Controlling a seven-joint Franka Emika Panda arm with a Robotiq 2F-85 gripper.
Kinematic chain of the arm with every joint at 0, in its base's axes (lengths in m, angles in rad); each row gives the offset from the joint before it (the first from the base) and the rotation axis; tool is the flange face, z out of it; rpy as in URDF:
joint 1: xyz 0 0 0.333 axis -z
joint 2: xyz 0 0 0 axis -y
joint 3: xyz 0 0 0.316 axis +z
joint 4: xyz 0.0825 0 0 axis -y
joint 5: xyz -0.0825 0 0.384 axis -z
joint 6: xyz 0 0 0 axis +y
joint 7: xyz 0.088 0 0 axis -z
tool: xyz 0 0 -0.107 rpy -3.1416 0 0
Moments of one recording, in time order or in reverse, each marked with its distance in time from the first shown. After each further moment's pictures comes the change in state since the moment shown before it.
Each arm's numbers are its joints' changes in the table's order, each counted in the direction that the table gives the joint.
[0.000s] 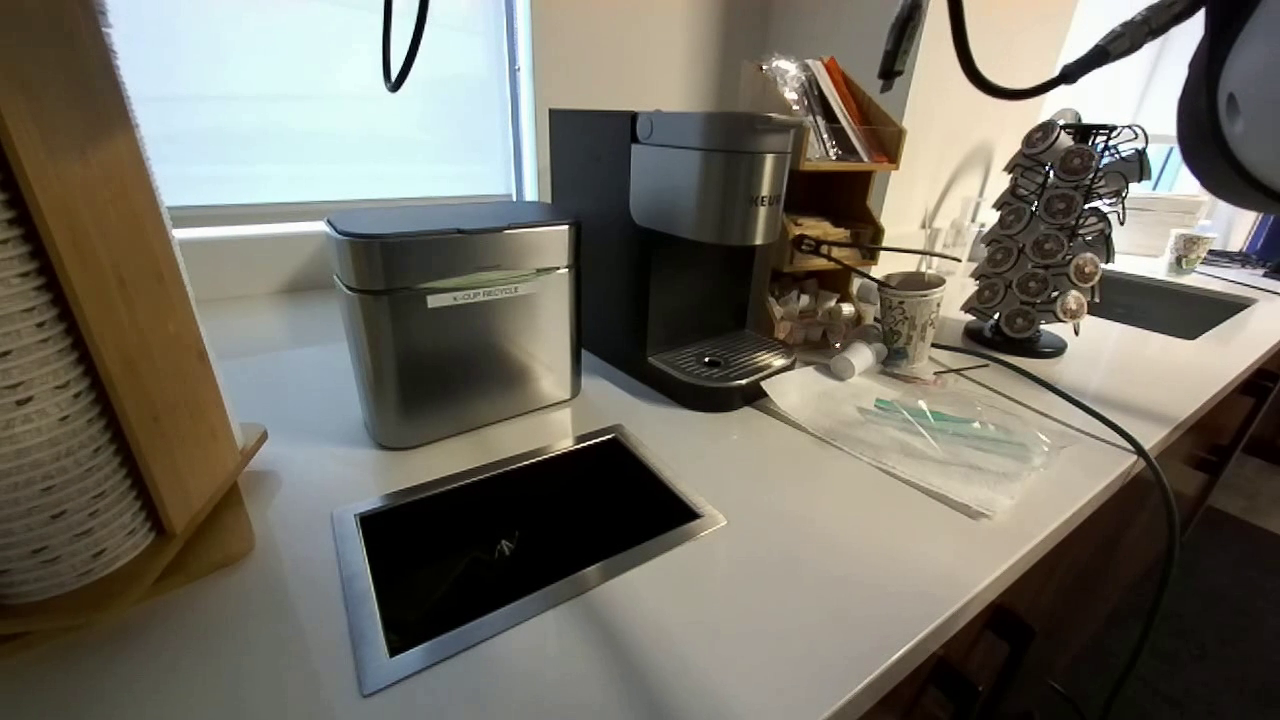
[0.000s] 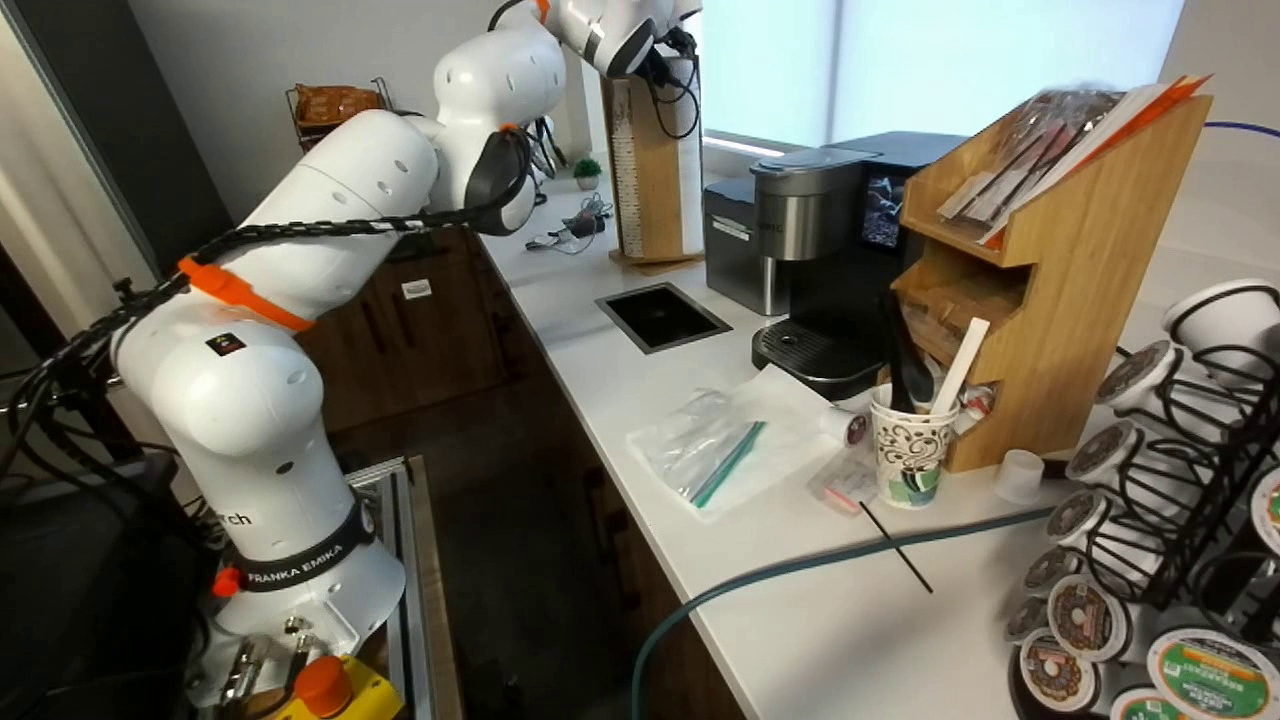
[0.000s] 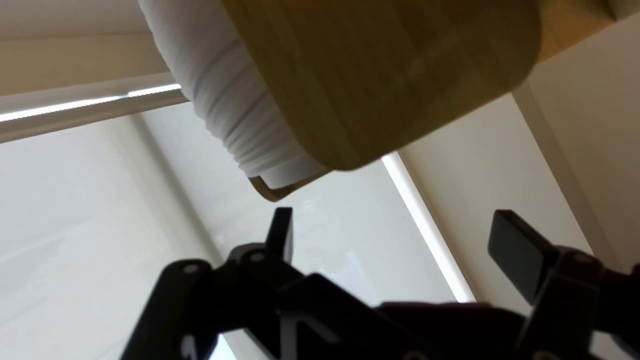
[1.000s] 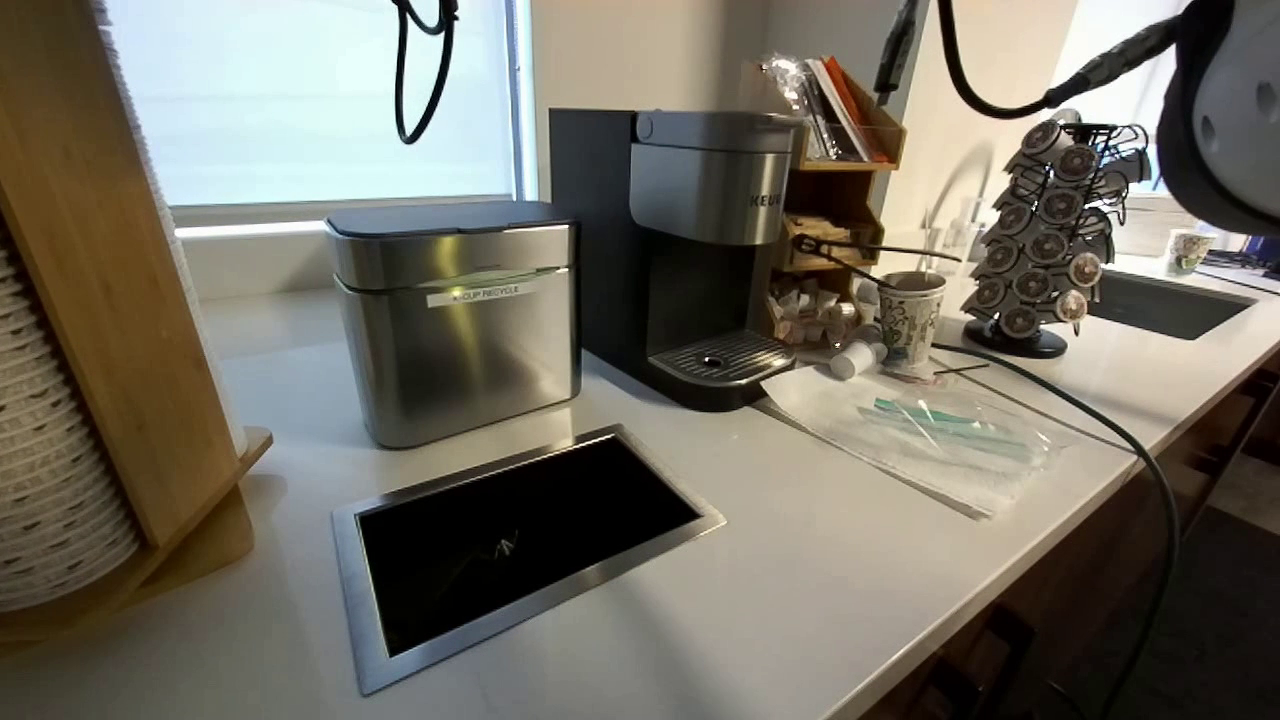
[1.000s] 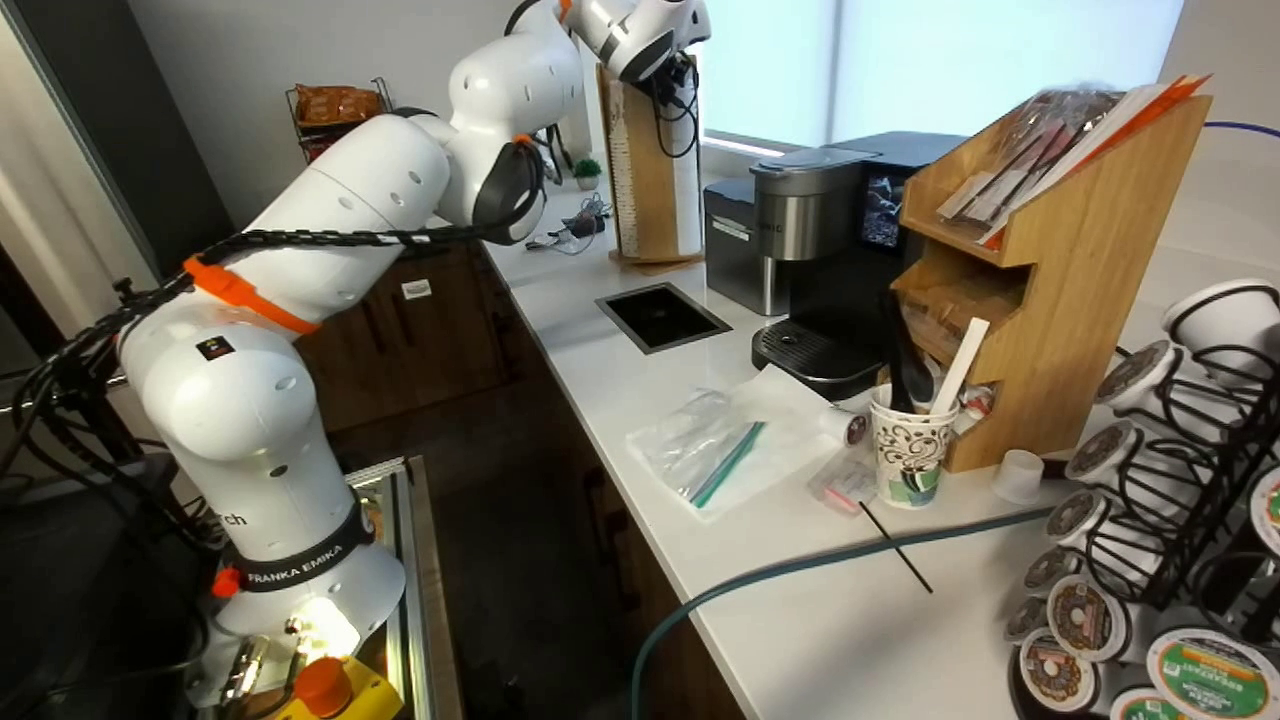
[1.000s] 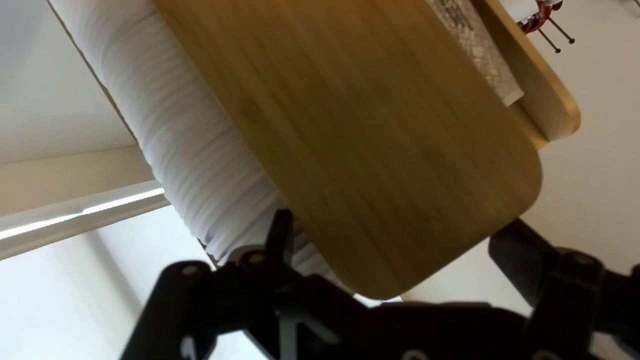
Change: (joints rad) arm 0.072 -0.022 0.122 0.007 -0.059 0.283 -0.090
